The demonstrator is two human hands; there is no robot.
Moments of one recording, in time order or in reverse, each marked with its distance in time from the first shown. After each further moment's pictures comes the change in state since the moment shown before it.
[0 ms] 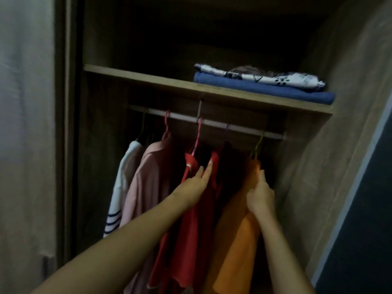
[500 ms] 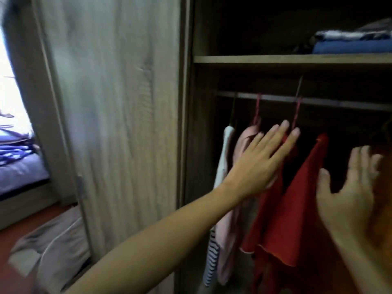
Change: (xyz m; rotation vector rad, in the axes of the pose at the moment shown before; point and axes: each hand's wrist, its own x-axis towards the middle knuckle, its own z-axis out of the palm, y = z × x) left_hand -0.114 -0.079 -0.074 0.096 0.539 0.332; right_hand -0.121 -0.066 0.063 0.187 0.387 -0.504
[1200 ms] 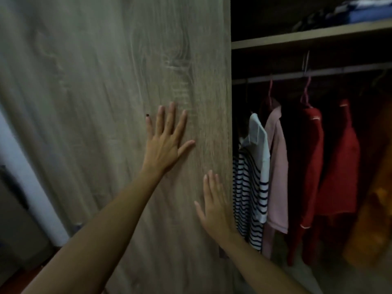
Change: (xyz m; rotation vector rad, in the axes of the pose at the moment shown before) left_hand -0.130 -0.336 -0.096 0.384 -0.140 -0.153; right_hand -0.203 -0.238 0.291 -0.253 -0.344 -0.204
